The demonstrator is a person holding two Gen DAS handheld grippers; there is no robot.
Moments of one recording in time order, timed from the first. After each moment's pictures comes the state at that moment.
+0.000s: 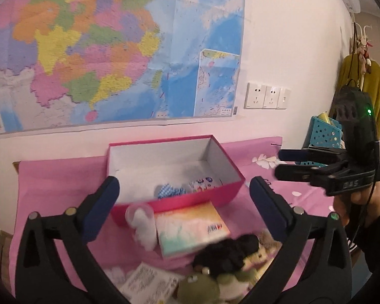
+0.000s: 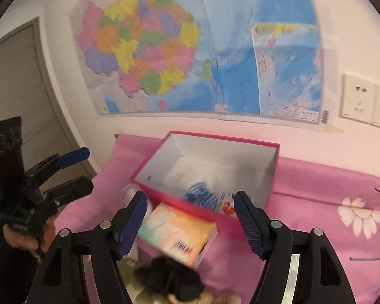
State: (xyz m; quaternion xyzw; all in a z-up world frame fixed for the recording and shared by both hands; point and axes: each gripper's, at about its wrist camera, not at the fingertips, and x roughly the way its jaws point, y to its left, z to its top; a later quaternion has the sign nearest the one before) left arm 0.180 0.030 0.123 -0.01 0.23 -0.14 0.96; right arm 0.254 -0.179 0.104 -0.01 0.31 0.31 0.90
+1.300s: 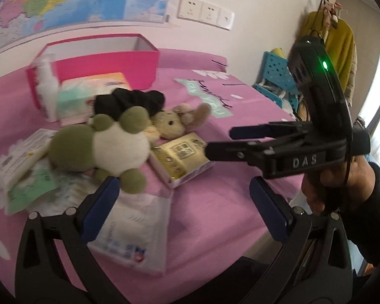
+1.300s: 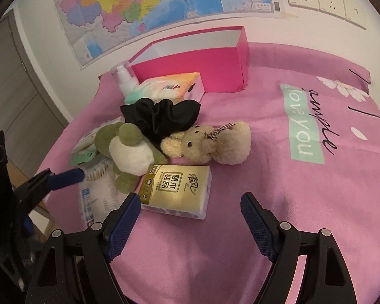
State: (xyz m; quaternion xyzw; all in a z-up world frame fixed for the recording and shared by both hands) left arm 0.062 -0.073 -0.030 -0.01 0.35 -0.25 0.90; right arm 0.124 -0.223 -0.043 0.01 0.42 0.24 0.87
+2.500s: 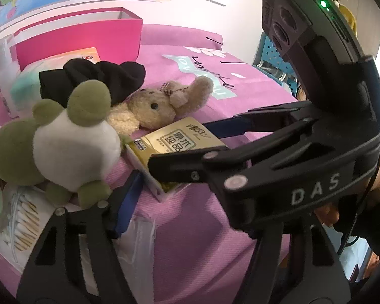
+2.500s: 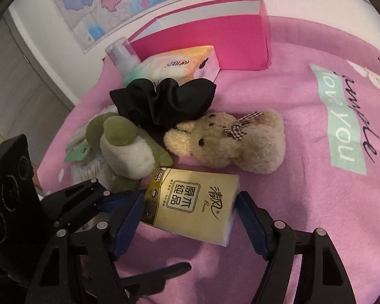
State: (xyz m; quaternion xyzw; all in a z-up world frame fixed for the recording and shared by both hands) left arm 0.101 -0.102 -0.065 0.00 0.39 -0.27 0.88; right arm 0.162 -0.197 -0.067 0.00 0.48 0.27 0.83
